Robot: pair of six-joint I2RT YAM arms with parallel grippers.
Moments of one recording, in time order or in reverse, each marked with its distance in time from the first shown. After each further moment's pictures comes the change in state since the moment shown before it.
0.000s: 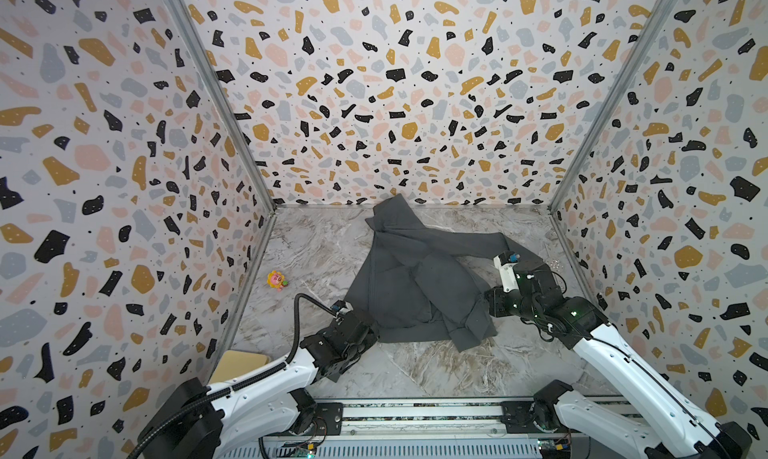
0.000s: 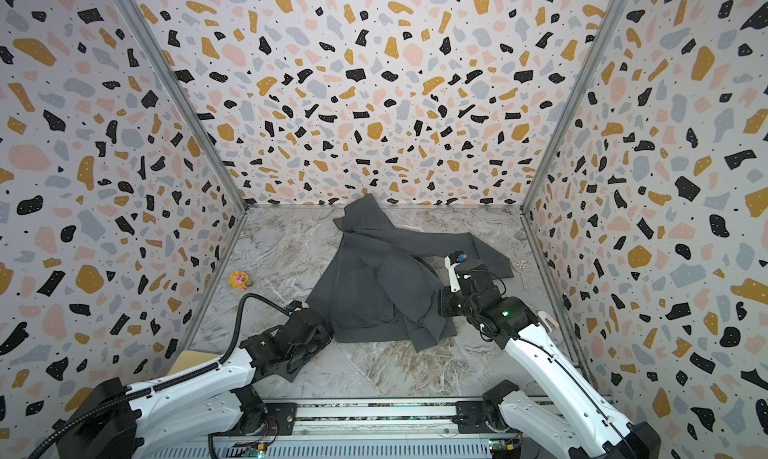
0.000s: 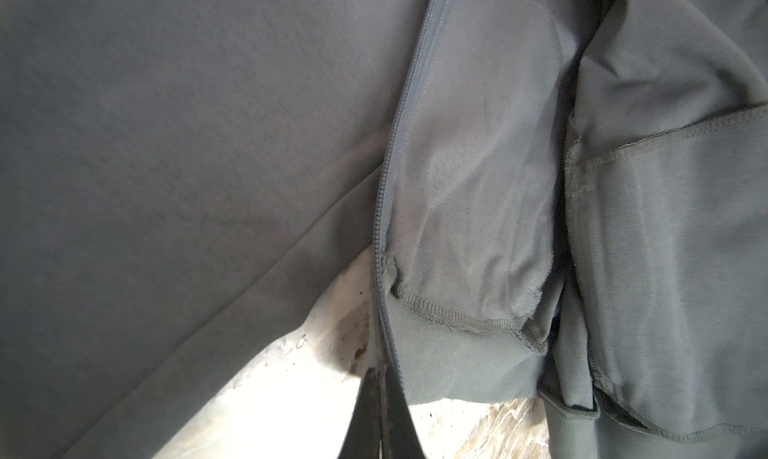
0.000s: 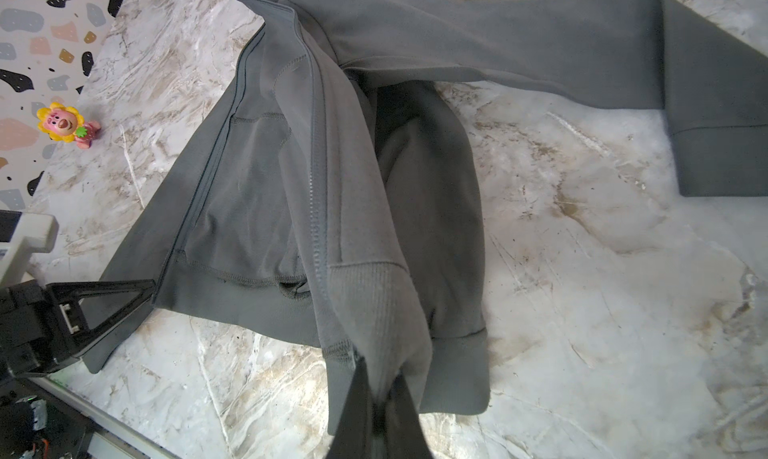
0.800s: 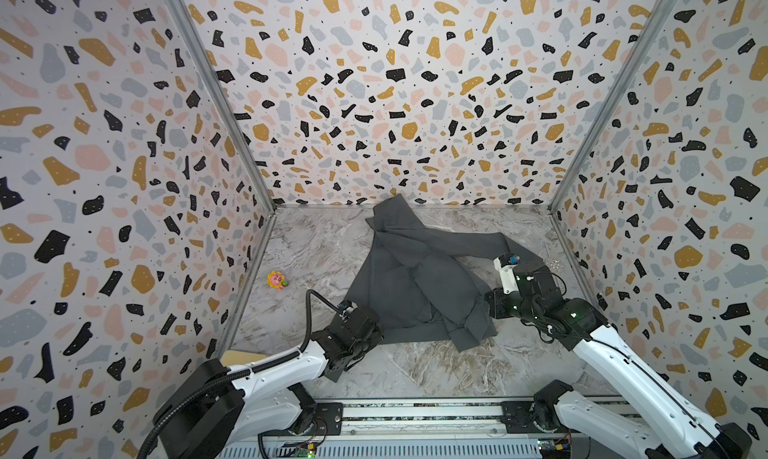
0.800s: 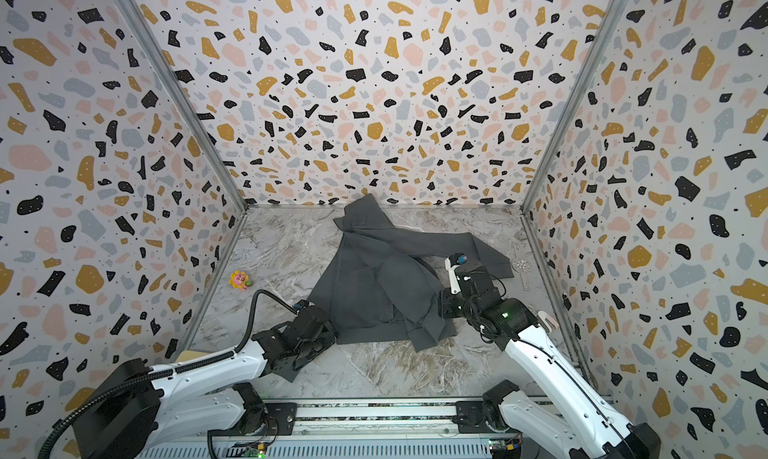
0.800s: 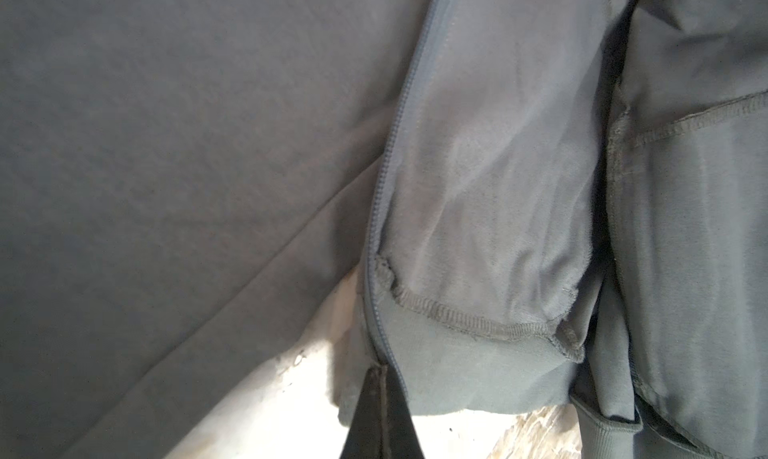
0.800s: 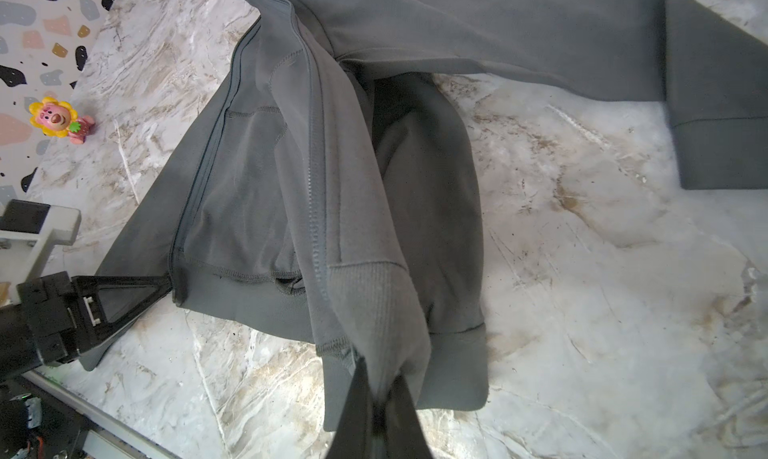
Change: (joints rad) left arm -0.001 0.129 0.033 0.048 0.030 0.035; right arm 0.000 -0.008 -0.017 0.000 0.001 0.000
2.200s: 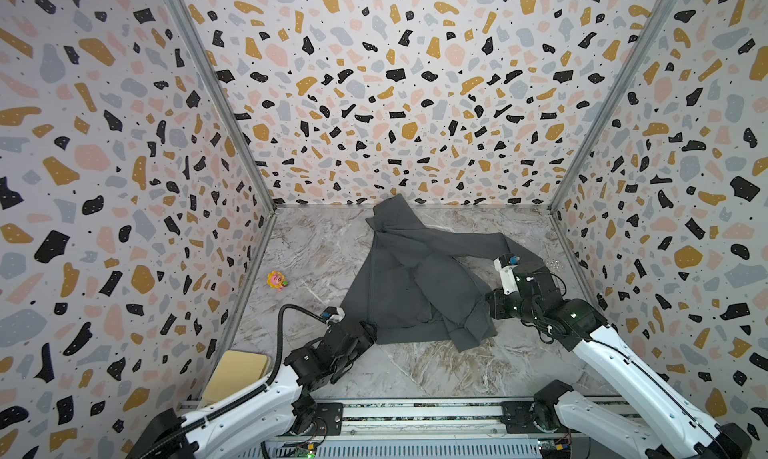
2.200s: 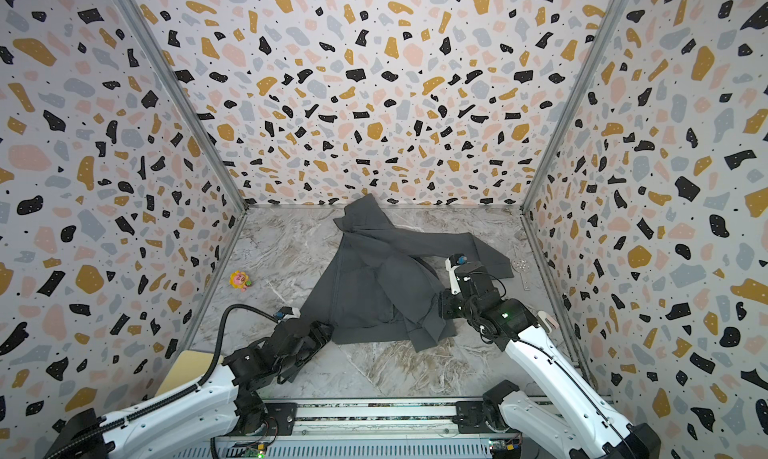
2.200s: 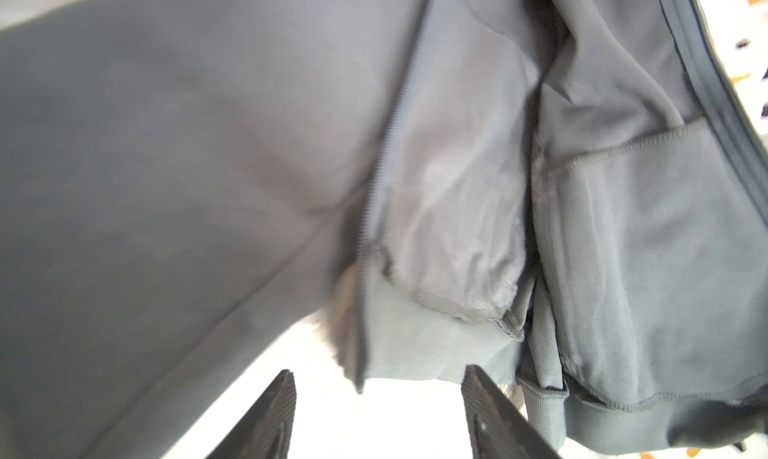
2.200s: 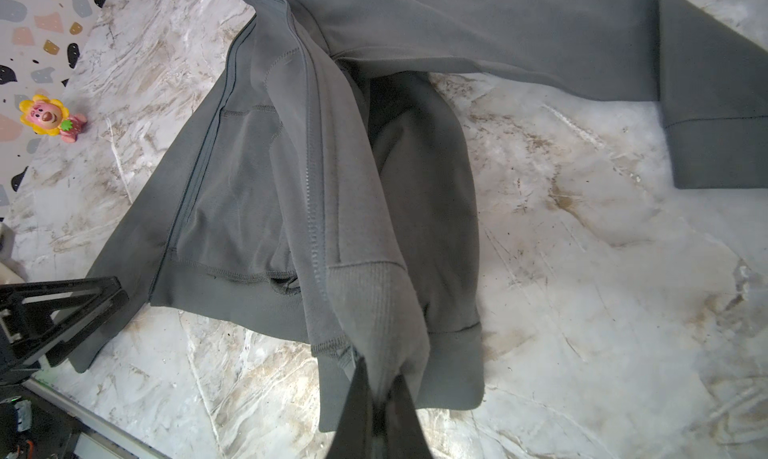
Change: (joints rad) left arm -0.008 -0.384 -0.159 -0.093 -0.060 -0.082; right arm 0.000 -0.001 -0.005 0.000 0.009 -0.005
